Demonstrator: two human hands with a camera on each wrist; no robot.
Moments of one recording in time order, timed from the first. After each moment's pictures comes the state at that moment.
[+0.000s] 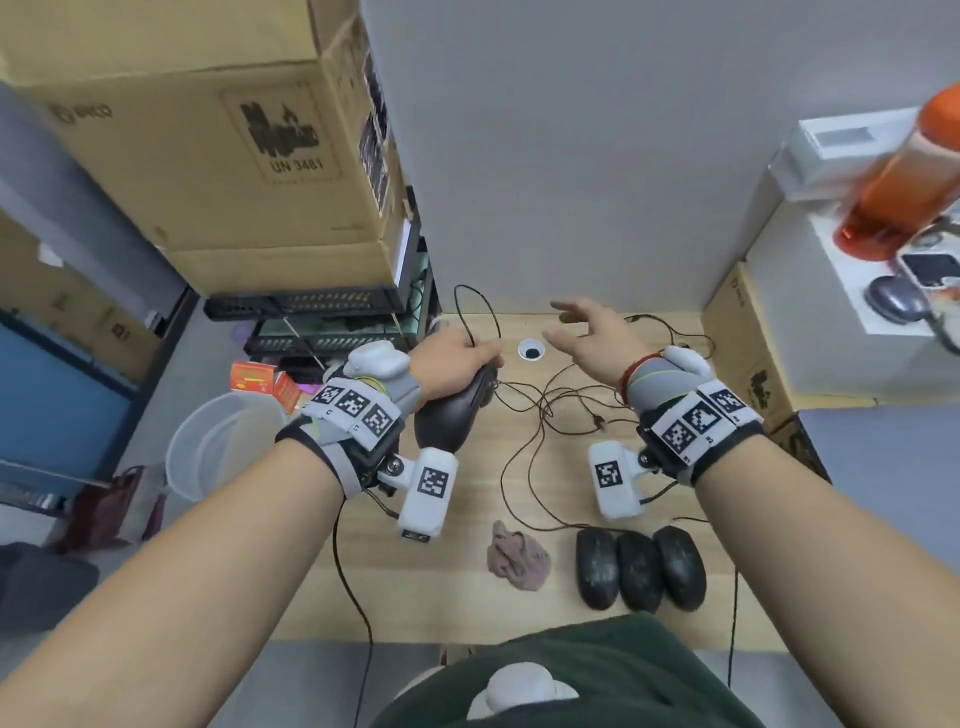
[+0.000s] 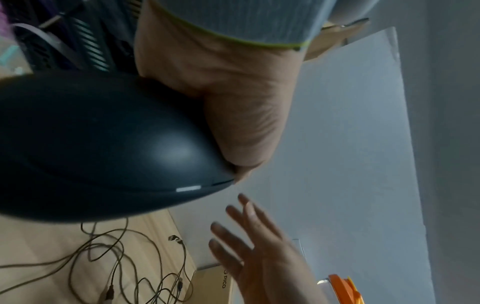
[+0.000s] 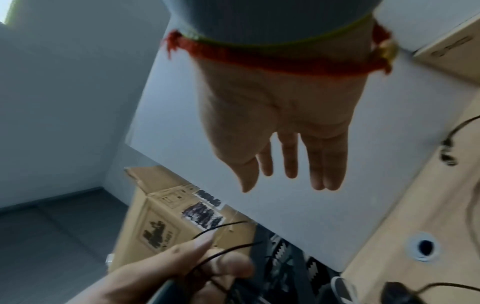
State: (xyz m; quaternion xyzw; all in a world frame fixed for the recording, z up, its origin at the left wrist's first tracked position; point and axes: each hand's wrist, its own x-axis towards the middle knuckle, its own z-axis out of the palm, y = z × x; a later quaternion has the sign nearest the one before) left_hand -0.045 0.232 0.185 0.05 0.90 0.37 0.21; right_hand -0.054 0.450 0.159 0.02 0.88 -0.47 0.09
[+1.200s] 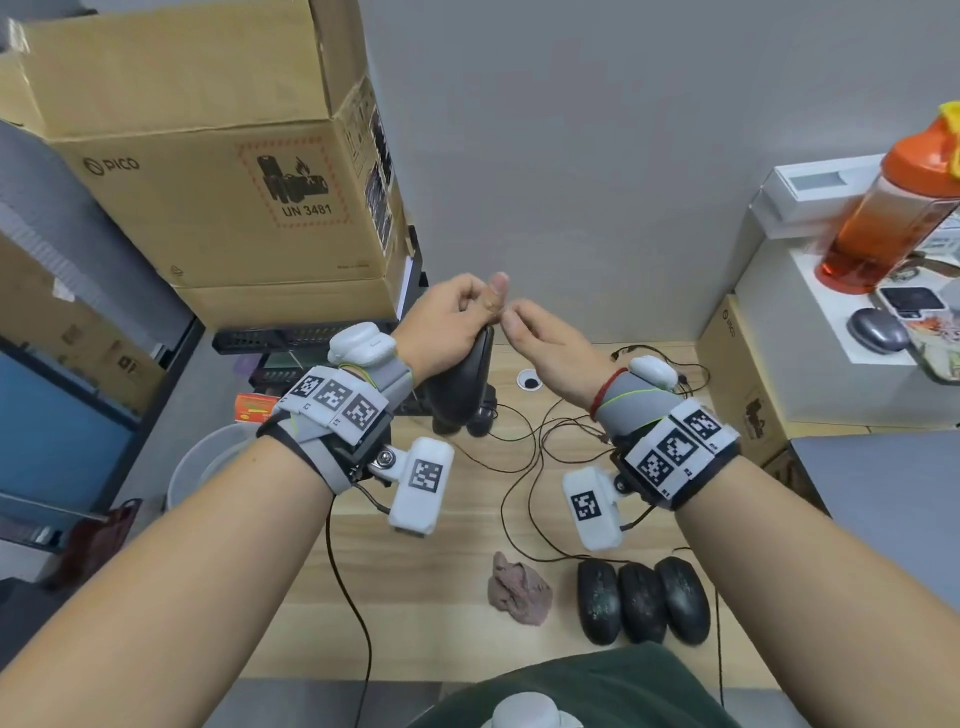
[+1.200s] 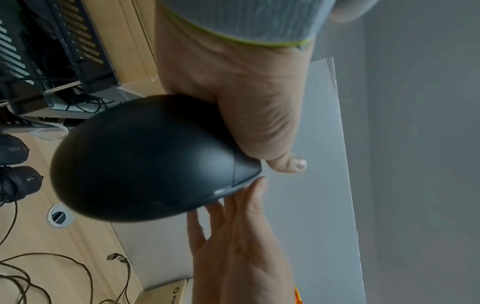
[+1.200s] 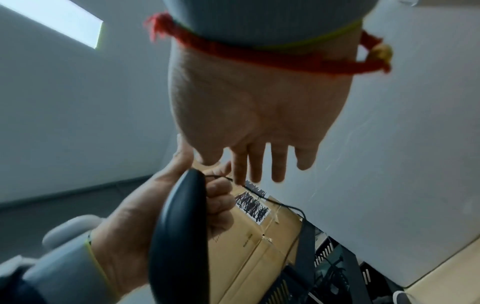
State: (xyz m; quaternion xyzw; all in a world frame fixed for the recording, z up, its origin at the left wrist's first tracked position) left_hand -0.060 0.239 0.253 0.11 0.88 0.46 0.03; right_hand -0.042 0.408 0.215 -0.17 0.82 -0.54 0.06
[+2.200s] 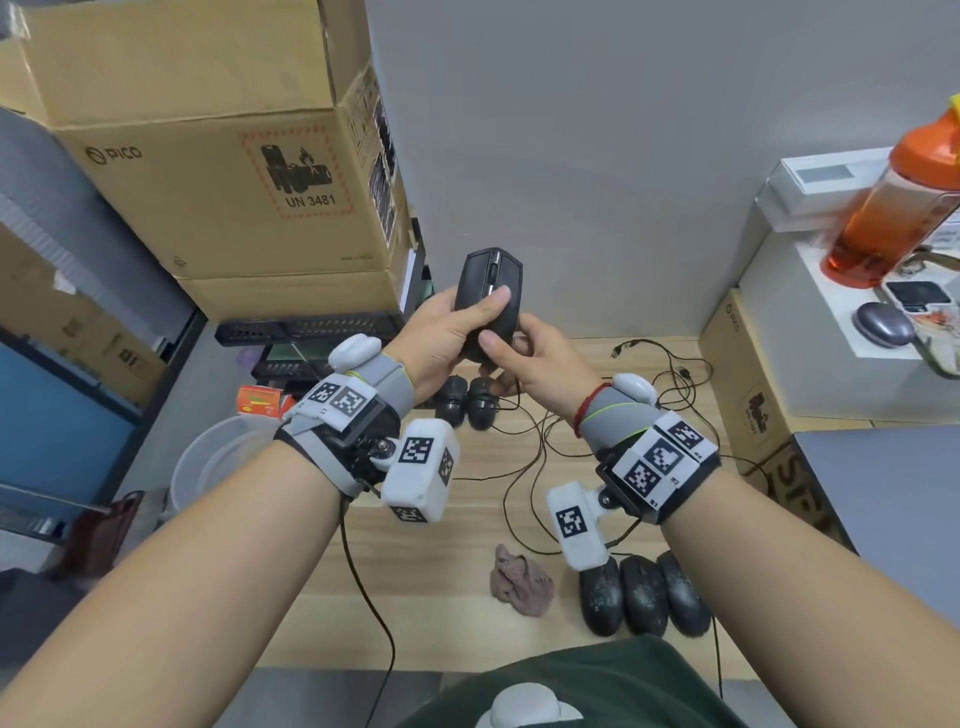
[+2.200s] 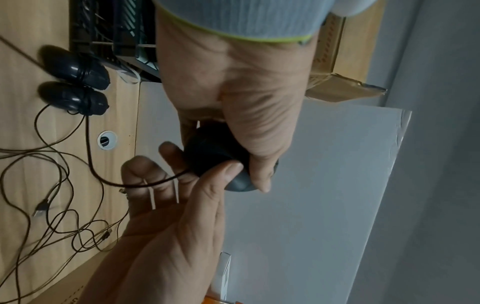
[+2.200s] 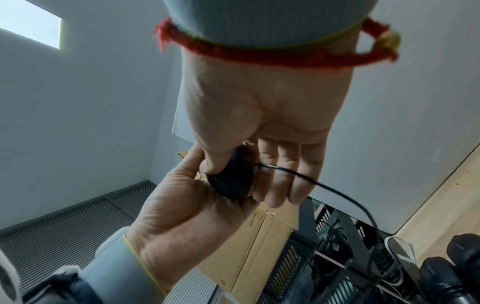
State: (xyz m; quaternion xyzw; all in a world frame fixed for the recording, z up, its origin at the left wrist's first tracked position) left_hand -0.044 0.238 0.241 0.02 0.67 0.72 0.17; right_hand -0.025 0.382 0.204 -0.08 0.71 -0.69 0.11
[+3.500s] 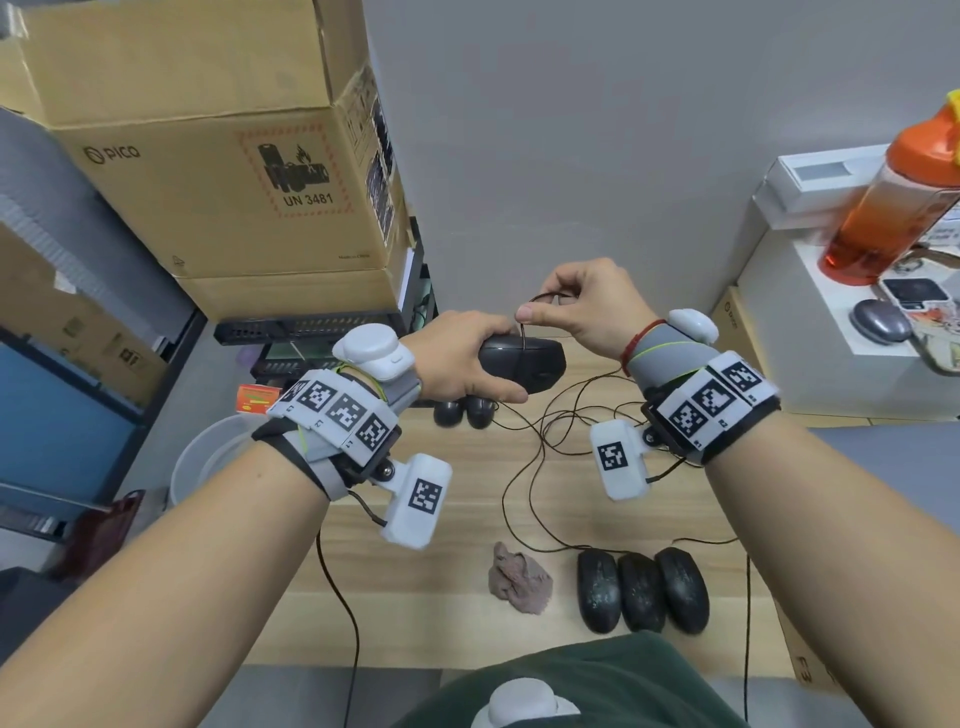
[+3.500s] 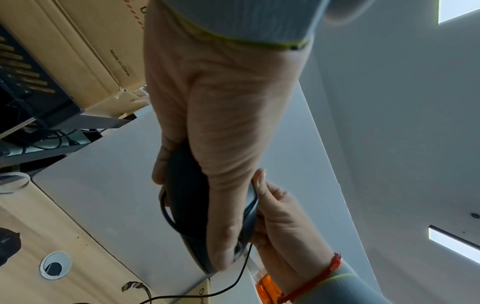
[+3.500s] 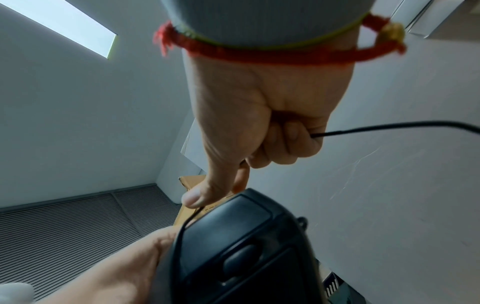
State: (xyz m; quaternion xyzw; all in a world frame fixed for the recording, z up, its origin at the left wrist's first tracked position) left_hand -0.037 0.238 0.259 0.23 0.93 0.23 0.17; right_hand -0.059 0.439 0.246 -0.09 0.87 -0.48 -0.02
